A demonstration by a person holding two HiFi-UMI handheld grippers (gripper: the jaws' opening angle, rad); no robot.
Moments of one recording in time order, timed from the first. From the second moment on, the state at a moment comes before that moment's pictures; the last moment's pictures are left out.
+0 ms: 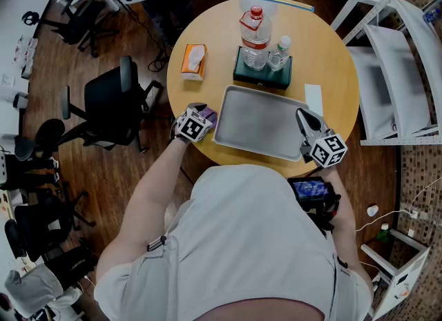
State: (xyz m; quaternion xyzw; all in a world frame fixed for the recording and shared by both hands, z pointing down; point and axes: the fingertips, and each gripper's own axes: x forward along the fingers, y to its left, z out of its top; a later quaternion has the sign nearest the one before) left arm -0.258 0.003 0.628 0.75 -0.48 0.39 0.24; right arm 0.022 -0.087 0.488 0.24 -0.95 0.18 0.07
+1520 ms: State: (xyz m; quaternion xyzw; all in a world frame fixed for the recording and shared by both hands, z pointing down) left arm -0.211 -0.108 0.714 0.71 -0.18 0.68 -0.05; right arm 0.083 -0.074 0.510 0.35 -0.91 0.22 0.07
